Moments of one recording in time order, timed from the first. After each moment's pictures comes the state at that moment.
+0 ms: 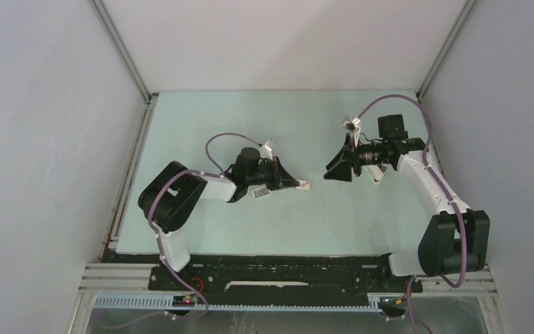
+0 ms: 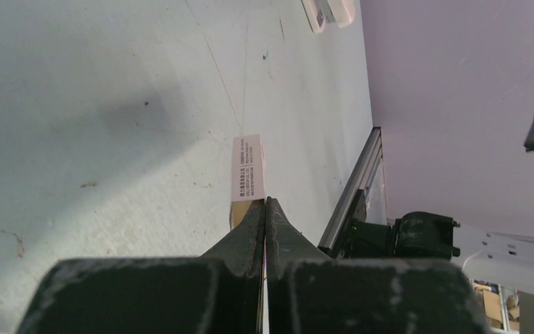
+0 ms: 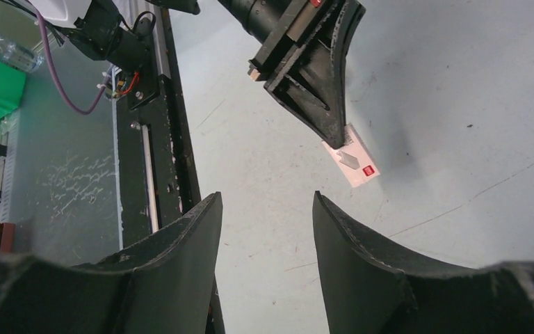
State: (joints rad) left arm -0.62 1.82 0.79 0.61 0.56 -0.92; right arm 0.09 1.39 1.10 -0.71 -1.18 -0.51
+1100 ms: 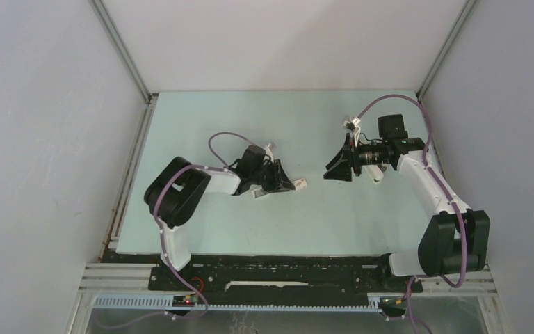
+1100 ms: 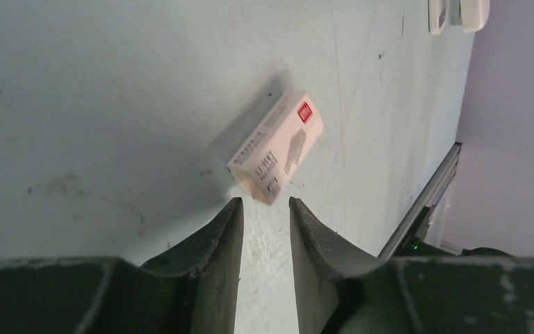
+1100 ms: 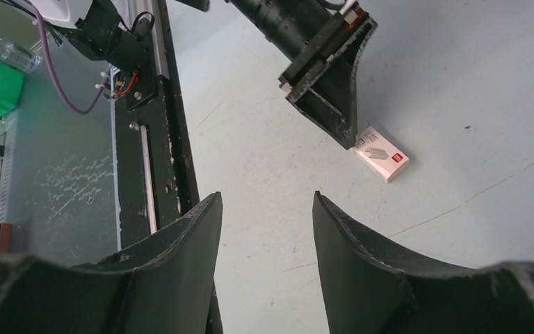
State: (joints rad) left arm -0.61 1.93 0.91 0.34 0.46 -0.84; right arm 0.09 1.39 1.10 -0.71 -1.18 -0.51
